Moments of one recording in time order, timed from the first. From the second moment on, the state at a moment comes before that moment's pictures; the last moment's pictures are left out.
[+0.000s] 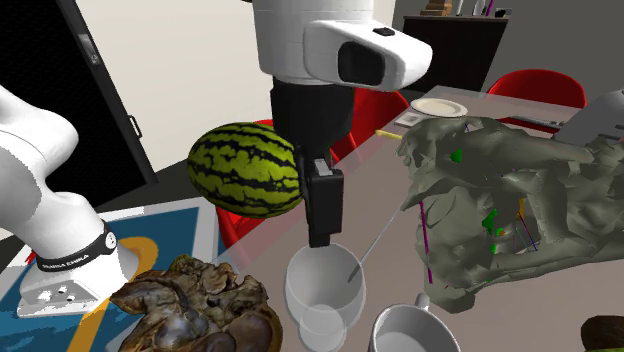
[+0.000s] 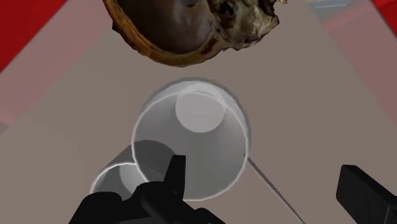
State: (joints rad) arm -0.09 -0.12 -0.40 -2.04 -0.07 1.93 -0.35
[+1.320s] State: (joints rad) arm -0.36 0.64 -0.44 -1.35 0.28 1.84 -0.70
